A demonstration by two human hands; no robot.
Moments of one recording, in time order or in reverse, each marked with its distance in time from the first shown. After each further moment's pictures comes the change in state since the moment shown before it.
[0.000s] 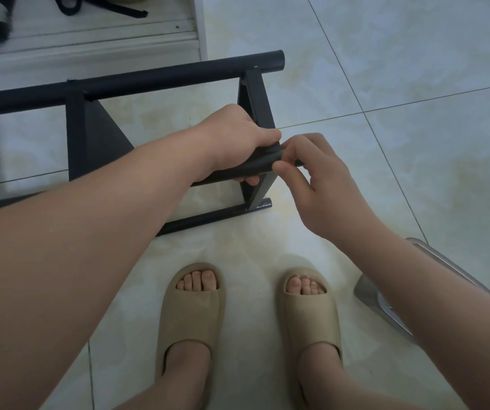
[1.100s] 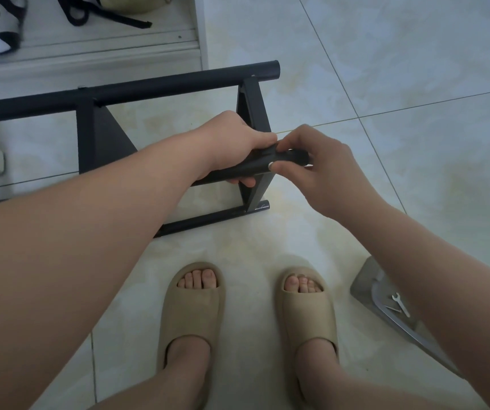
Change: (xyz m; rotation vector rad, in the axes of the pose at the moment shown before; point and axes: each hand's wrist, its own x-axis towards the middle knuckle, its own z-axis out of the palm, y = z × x) left_hand -0.007 0.004 -0.002 0.012 0.010 -0.044; right_hand 0.016 0.006 -0.018 -0.011 -0.018 0.052
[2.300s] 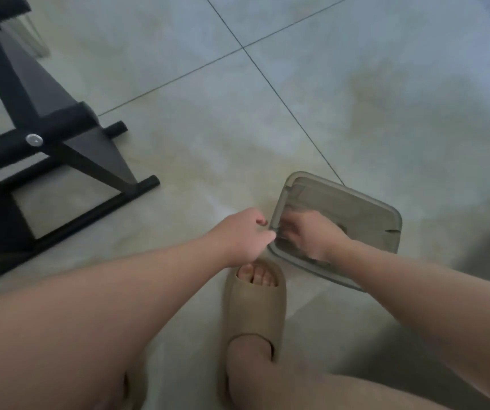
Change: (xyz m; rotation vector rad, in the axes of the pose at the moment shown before) left_hand -0.004 -0.026 0.280 0.444 -0.437 0.012; right_hand -0.166 0.253 -0.035 -0.336 -0.437 0.462
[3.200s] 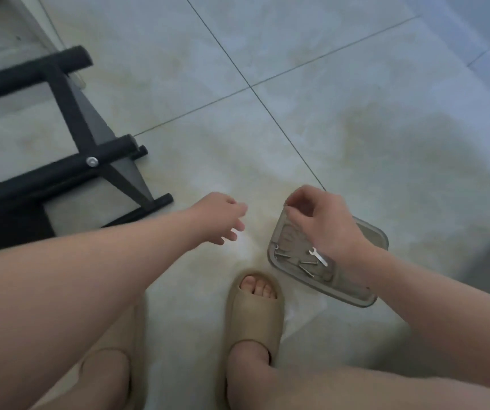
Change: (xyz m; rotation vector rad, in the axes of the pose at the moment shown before) left_hand -0.026 0.008 -0.067 -0.393 0.079 -0.200; right_hand -0.051 -0.059 -0.071 0.459 0.521 -0.052
